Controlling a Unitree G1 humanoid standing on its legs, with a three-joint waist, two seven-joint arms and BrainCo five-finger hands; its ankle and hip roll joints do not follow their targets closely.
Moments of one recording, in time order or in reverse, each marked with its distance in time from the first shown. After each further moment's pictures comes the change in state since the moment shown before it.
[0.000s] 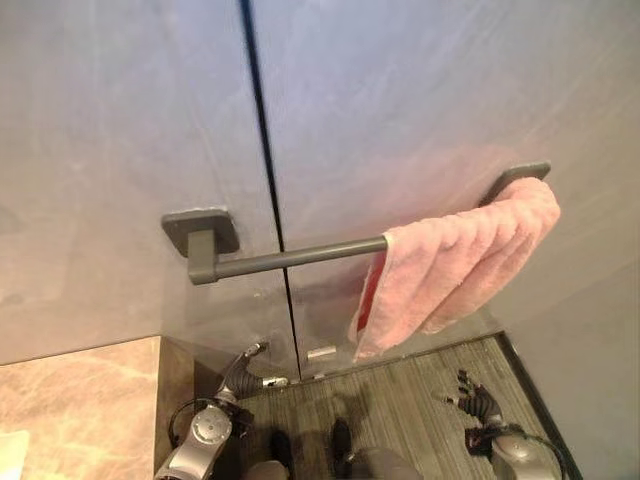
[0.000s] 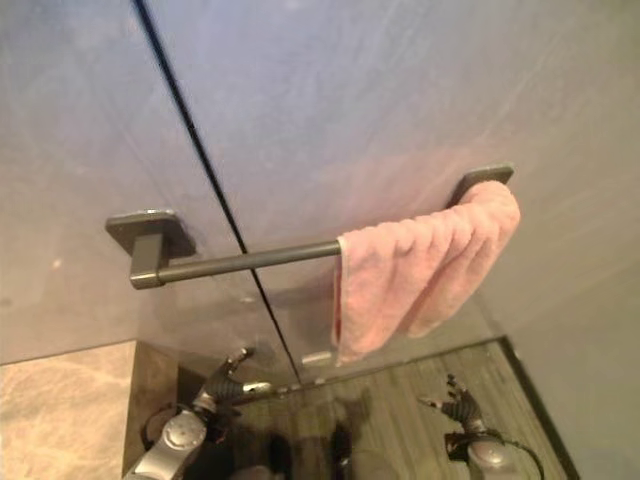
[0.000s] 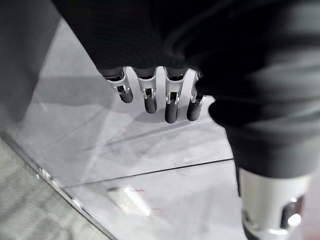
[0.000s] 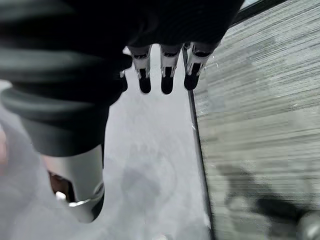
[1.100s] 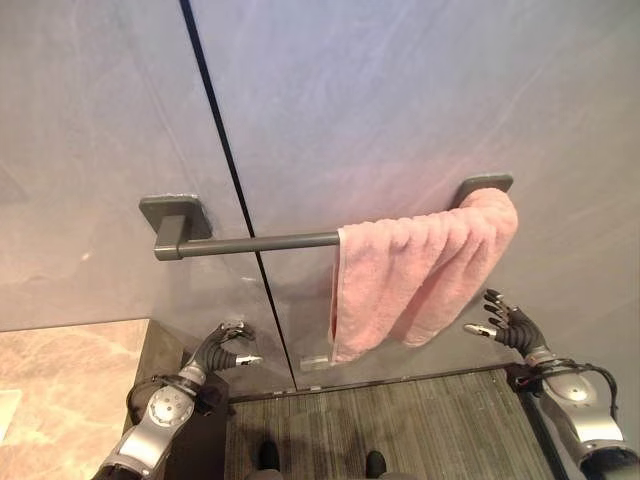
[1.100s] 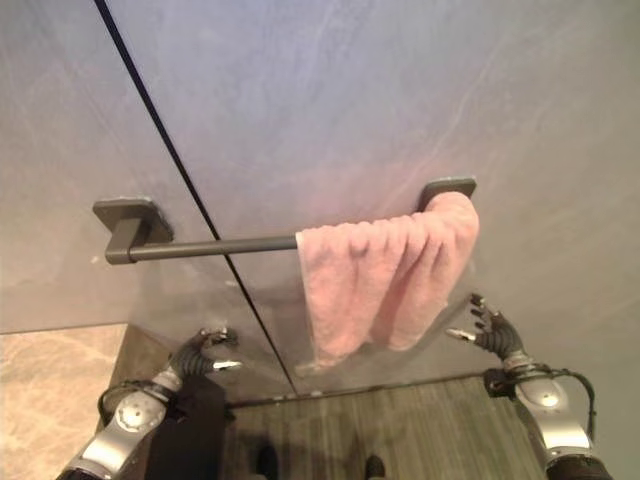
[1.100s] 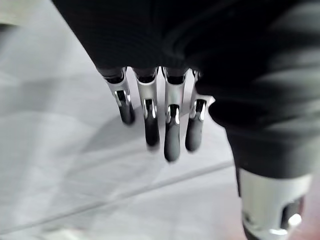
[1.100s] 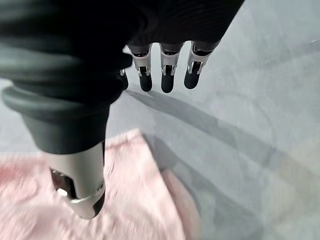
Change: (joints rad) left arm -0.036 0.172 -0.055 -0.255 -0.150 -0.024 -0.081; right arm -0.075 -0.288 0.057 -0.295 0.162 -0.007 0.126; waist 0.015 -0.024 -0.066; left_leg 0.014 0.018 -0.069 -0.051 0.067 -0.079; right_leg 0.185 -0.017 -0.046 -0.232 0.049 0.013
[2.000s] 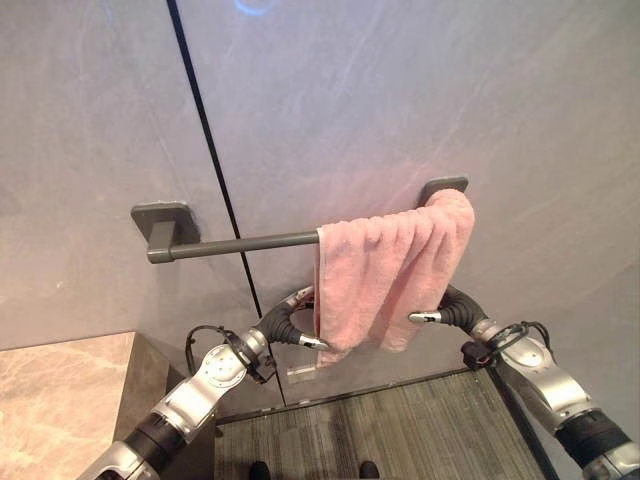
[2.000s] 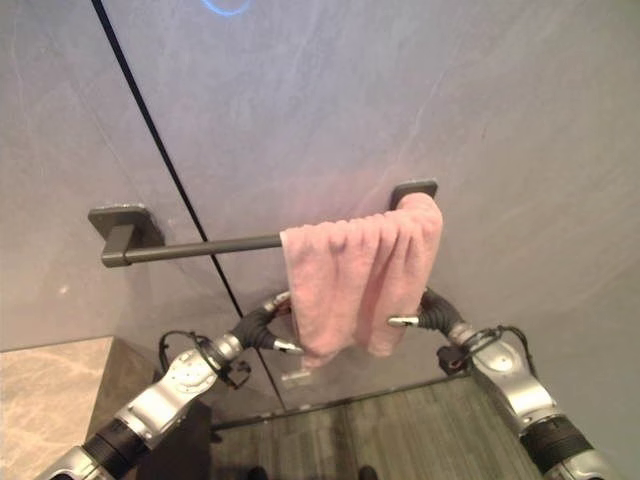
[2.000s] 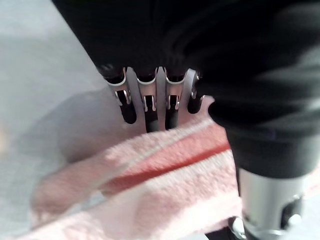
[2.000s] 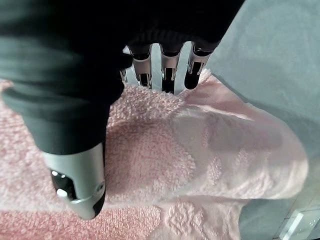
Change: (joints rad) left arm -0.237 -0.051 -0.254 -0.104 -0.055 -0.039 -0.084; right arm -0.164 -0.053 0.235 -0.173 0.120 0.028 0.130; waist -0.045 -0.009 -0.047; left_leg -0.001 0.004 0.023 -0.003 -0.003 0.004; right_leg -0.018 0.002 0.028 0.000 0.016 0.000
